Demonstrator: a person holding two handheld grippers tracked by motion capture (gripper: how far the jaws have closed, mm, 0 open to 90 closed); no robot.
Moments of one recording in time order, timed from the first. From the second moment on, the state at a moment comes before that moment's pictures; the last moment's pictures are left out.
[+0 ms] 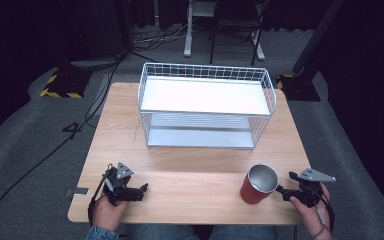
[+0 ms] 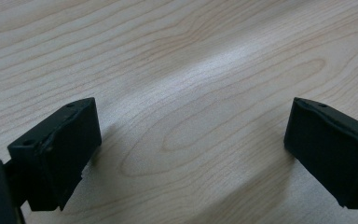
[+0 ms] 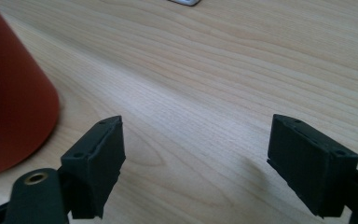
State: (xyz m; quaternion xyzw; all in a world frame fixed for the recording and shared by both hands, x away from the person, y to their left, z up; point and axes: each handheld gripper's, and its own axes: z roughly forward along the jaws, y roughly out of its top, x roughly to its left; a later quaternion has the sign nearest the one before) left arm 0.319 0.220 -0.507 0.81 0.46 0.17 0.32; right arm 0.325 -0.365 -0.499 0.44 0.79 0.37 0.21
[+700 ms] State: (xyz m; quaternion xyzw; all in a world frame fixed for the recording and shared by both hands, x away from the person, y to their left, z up) left arm 0.320 0.219 -0.507 0.81 0.47 0.17 0.32; right arm 0.273 -0.363 -0.474 0.41 0.75 0.46 0.22
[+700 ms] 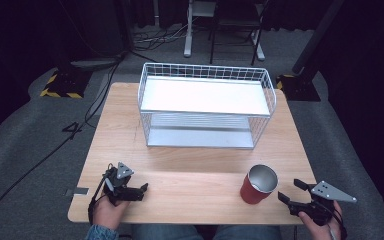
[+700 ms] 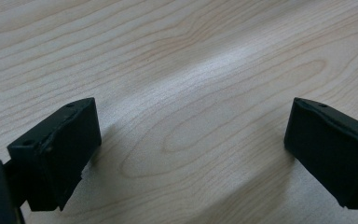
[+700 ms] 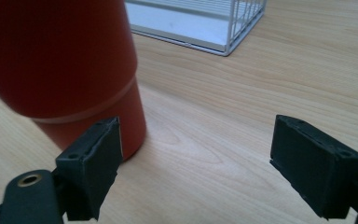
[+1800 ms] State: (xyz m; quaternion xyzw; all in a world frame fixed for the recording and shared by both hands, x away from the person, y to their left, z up) left arm 0.322 0.216 -0.507 0.81 0.47 0.17 0.32; right arm 0.263 -0.306 -0.486 0.33 0.77 0.50 0.19
